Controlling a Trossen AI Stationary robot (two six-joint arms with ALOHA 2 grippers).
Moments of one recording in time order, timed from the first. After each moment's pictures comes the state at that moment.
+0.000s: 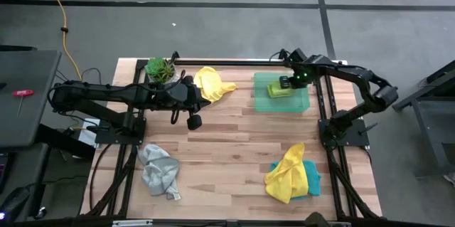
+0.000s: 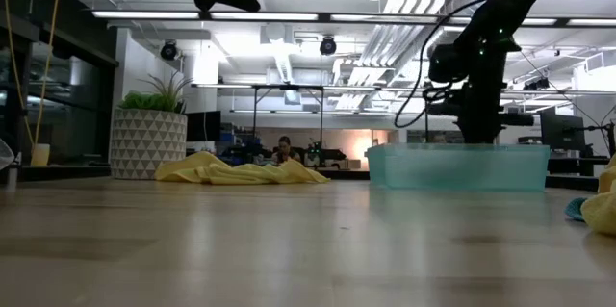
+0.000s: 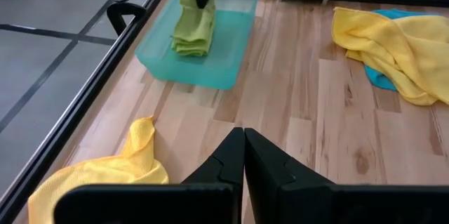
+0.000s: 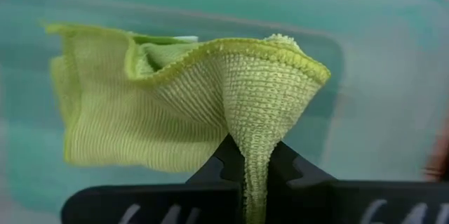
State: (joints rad) left arm 0.12 1.19 1.02 -0.45 -0.25 -0.08; right arm -0.91 1.46 0.85 -0.75 -0.01 0.52
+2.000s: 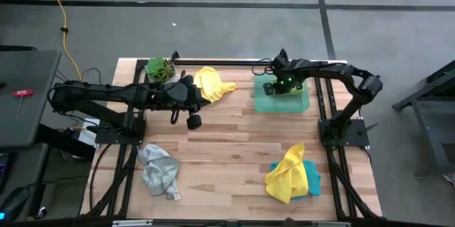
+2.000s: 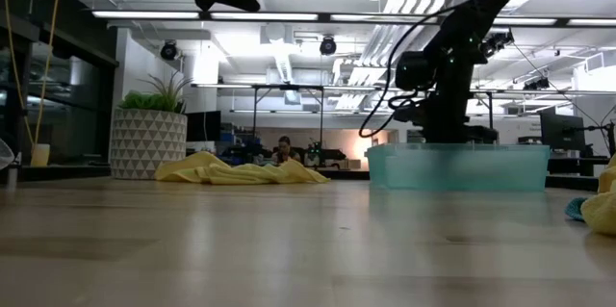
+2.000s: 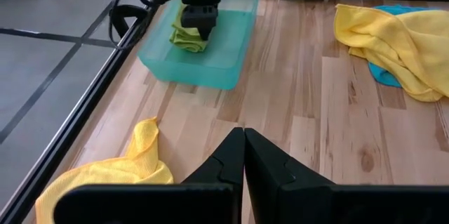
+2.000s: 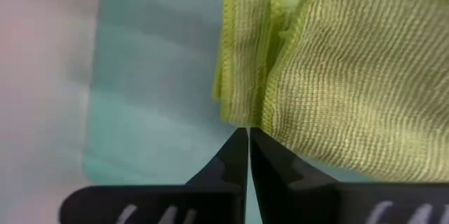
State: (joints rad) left arm 0.12 1.19 1.02 -0.45 -0.26 -0.05; right arm -0.72 1.65 0.94 -0.65 -0.10 0.60
